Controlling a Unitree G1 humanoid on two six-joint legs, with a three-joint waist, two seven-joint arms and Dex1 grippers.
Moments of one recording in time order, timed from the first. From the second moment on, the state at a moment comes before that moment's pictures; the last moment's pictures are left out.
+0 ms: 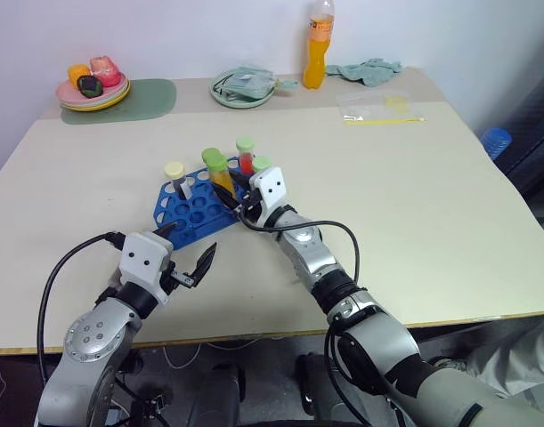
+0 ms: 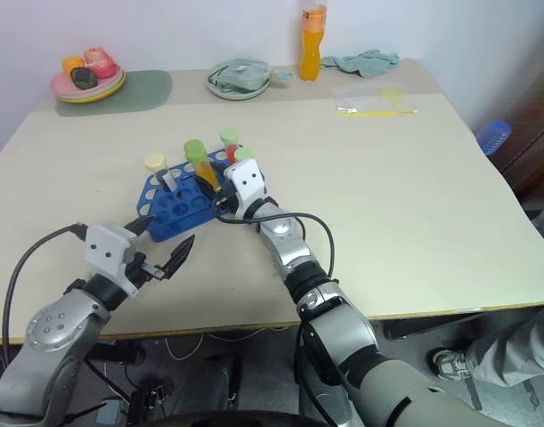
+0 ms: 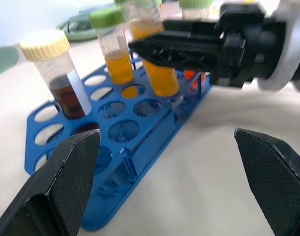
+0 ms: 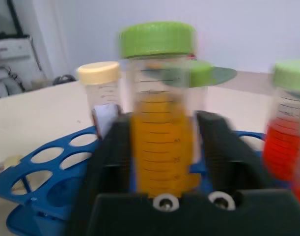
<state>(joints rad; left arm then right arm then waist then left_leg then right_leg) 0.21 0.42 0.14 -0.67 -0.28 0.42 -0.36 -0.81 0.13 0.19 0.82 0.15 -0.30 0.46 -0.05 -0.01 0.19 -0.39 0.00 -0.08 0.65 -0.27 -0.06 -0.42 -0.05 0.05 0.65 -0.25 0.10</state>
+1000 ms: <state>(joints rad) -0.47 1.11 -0.04 -0.20 -0.54 1.52 -0.52 -0.54 -0.31 0.31 -0.14 0.28 0.19 0.94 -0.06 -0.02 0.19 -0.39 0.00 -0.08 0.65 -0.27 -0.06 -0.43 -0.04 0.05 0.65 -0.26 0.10</state>
